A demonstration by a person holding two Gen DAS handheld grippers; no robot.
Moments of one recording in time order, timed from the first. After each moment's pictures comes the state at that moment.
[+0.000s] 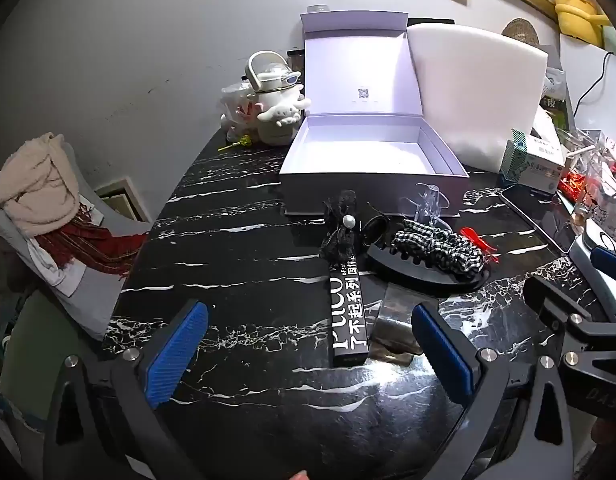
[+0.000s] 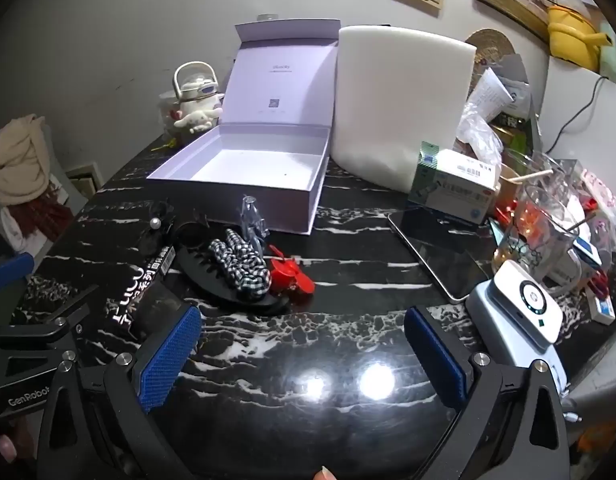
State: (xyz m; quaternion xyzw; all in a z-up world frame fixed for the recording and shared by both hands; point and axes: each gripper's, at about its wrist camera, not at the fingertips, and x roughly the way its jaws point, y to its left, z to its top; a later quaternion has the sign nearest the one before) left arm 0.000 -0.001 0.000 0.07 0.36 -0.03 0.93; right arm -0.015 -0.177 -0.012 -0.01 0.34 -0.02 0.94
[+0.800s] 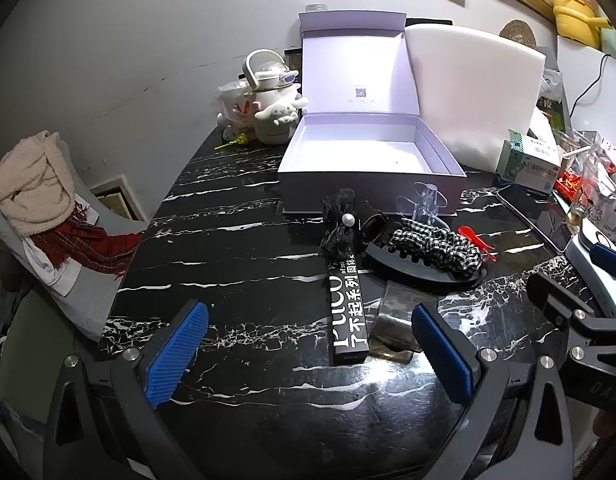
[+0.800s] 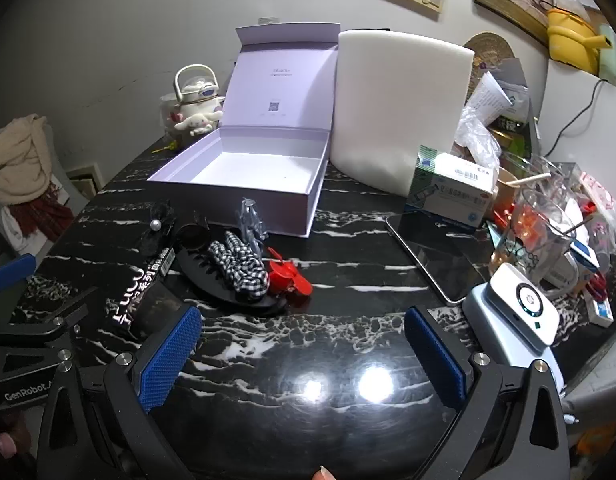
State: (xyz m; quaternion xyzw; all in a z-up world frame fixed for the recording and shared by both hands) left arm -0.001 0.004 -0.001 0.06 0.36 -0.04 0.93; right arm -0.017 -0.178 -0.010 -0.01 0.34 -0.02 0.94
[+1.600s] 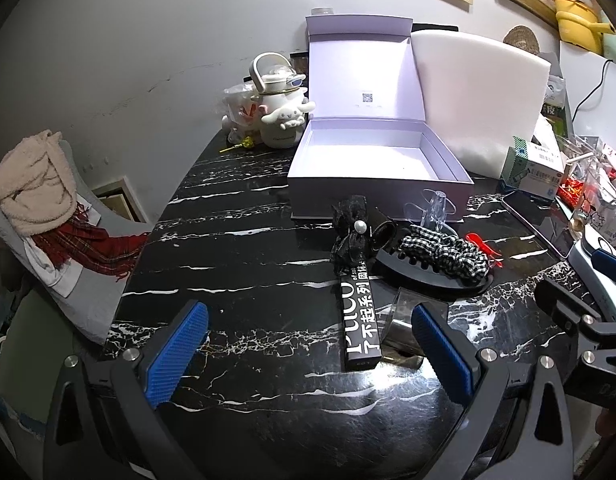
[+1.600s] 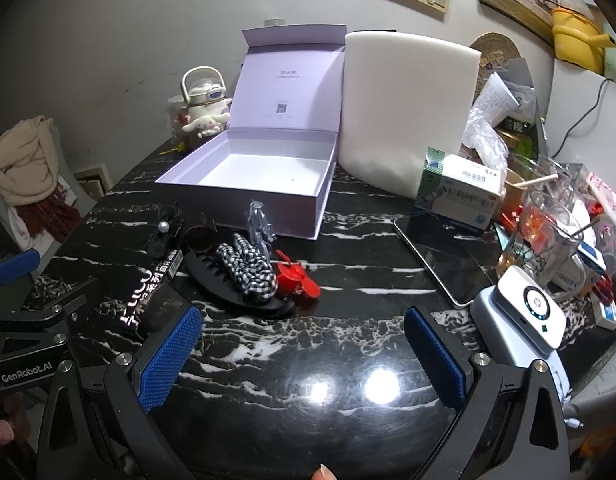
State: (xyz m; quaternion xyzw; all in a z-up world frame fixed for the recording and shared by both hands) left arm 0.003 0.013 0.001 0.06 0.35 -0.04 0.93; right arm -0.018 -0.179 -0.010 0.00 0.33 -0.01 0.94
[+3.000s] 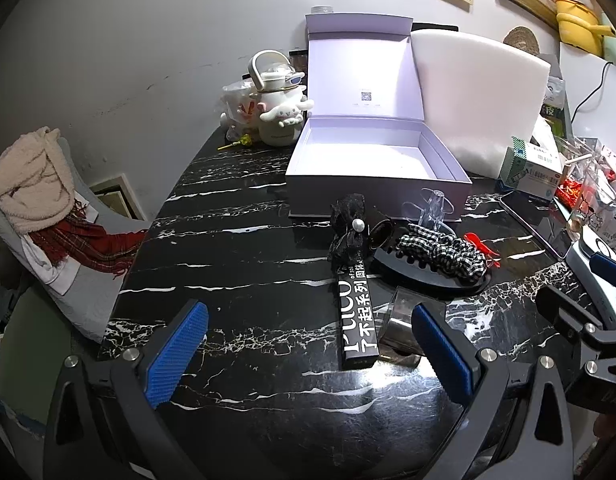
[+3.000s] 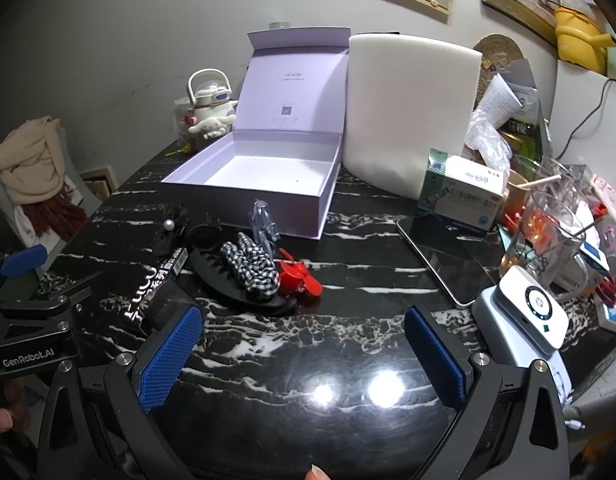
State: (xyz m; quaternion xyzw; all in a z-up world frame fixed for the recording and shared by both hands) left arm 0.003 0.011 0.001 0.05 0.36 -0.04 0.93; right arm -0.022 -0.181 -0.011 0.00 0.33 0.01 0.94
